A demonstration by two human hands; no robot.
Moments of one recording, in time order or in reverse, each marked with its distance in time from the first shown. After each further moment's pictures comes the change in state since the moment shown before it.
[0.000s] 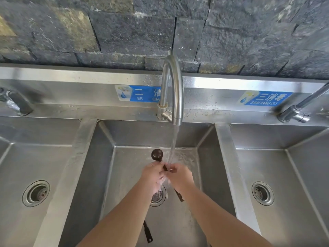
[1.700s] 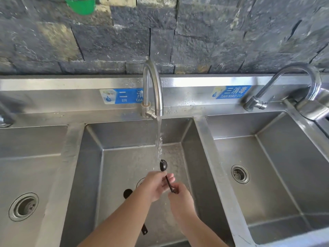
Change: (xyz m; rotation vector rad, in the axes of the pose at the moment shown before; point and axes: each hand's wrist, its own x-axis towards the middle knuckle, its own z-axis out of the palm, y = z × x) left_hand -0.076 -0.034 0.009 0.215 -0.176 -0.159; right_hand -0.138 0.032 0.007 0.382 0.163 0.201
